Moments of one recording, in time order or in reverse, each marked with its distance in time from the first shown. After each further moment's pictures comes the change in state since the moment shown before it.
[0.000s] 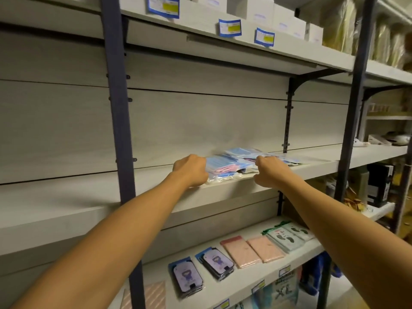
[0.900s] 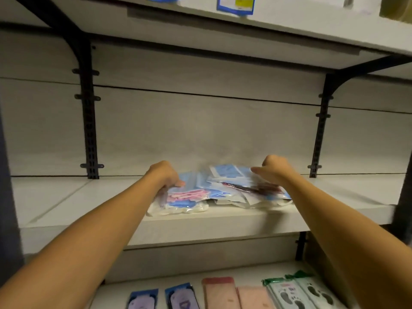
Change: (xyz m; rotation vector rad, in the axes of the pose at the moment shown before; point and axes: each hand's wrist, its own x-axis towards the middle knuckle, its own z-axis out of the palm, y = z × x) left_hand 0.144 0.037 0.046 -0.326 -0.159 -0.795; right_hand 0.226 0.140 0.058 0.348 -0.030 -0.045
